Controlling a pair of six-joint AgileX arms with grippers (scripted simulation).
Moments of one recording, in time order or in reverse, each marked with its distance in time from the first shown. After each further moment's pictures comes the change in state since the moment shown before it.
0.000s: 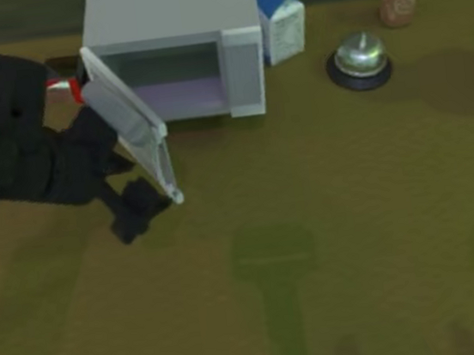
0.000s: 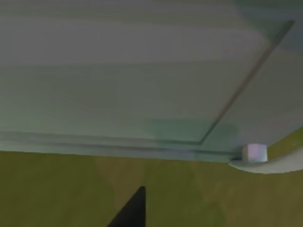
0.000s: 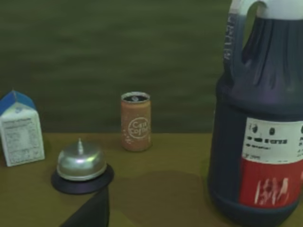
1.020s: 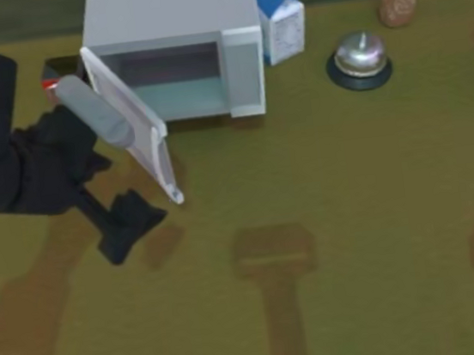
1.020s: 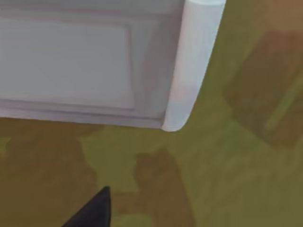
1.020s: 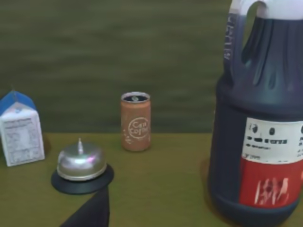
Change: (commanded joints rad) left arm -0.021 -0.244 -0.051 -0.176 -0.023 -0.038; right arm 0.000 0.000 0.000 0.000 0.000 0.000
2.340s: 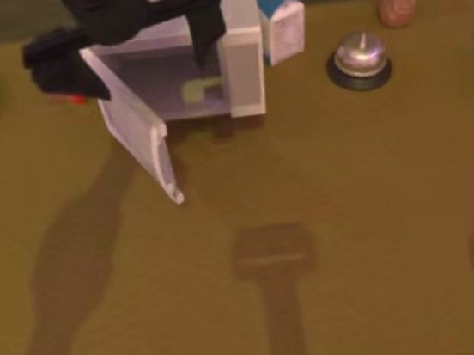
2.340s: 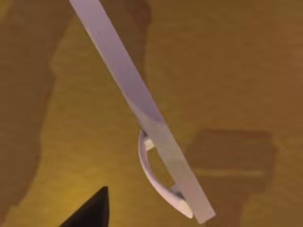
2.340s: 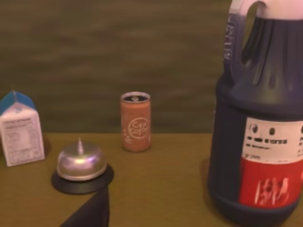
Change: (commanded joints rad) left arm -0.202 0.575 1.172 -0.930 -0.386 -1.084; right arm 0.000 0.000 0.000 0.000 0.000 0.000
